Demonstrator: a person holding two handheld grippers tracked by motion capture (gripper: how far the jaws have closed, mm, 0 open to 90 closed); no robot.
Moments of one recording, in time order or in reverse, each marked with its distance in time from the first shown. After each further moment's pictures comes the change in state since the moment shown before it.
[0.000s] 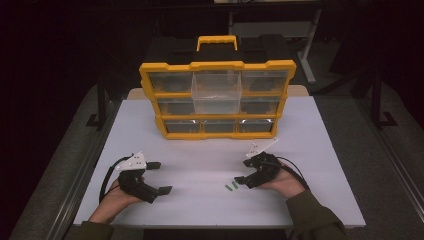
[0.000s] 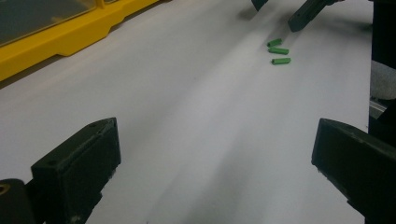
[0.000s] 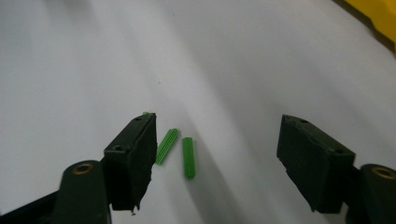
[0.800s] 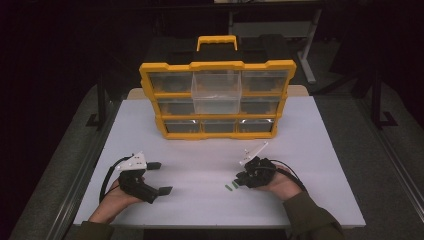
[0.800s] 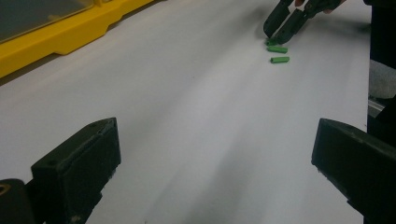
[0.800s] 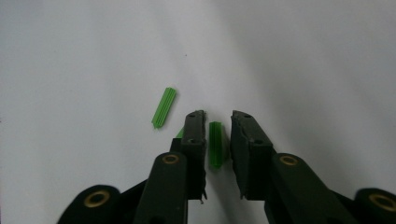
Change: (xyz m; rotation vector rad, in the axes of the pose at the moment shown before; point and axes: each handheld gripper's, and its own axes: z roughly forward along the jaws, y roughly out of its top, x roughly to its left) left arm 0.000 0.000 0.001 0.003 -0.003 0.002; right arm 0.007 0.000 0.013 0.102 0.038 -0.119
